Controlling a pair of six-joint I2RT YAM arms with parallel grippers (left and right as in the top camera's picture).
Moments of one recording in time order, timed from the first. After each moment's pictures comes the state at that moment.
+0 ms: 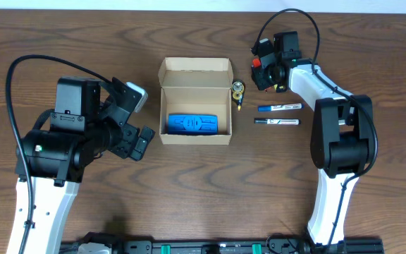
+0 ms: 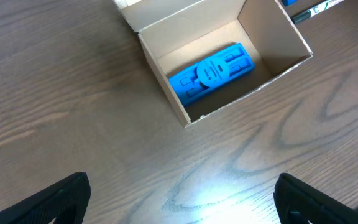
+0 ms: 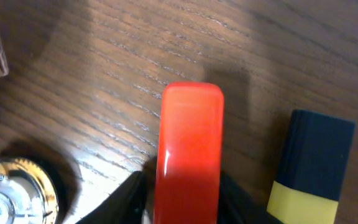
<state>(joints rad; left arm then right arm) -0.16 1.14 1.26 -1.13 0.26 0.30 0.12 2.24 1.56 -0.37 -0.18 -0.24</state>
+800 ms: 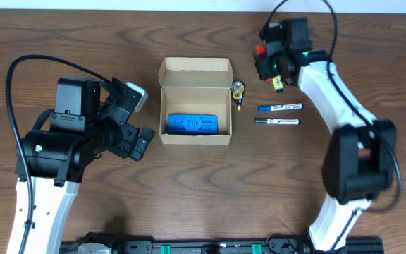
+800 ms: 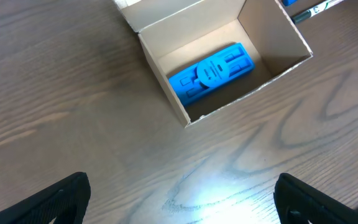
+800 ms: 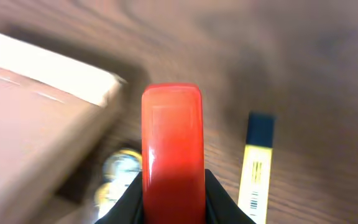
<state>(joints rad) -0.16 1.14 1.26 -1.13 0.26 0.30 0.17 1.95 1.55 -0.52 -0.16 -0.09</state>
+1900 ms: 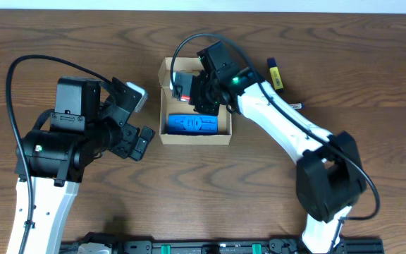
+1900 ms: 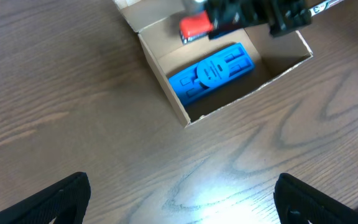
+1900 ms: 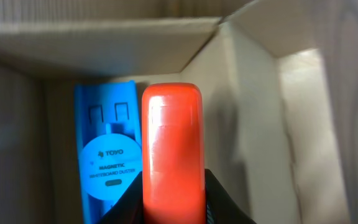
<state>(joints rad) -0.16 1.14 1.26 -1.13 0.26 0.30 0.57 1.98 1.55 -0.62 -0.27 -0.85</state>
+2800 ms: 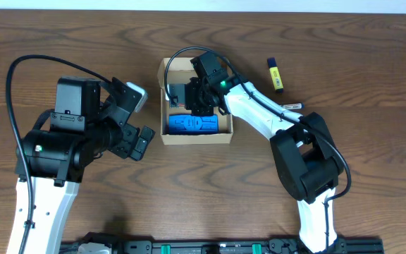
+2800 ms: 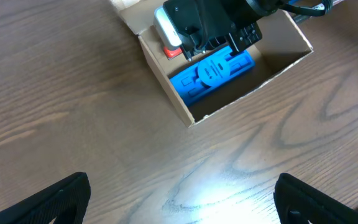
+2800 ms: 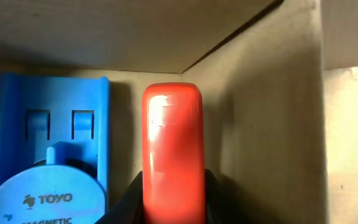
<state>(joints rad) -0.16 1.14 1.26 -1.13 0.26 0.30 0.57 2.14 1.55 -0.46 -0.28 -1.00</state>
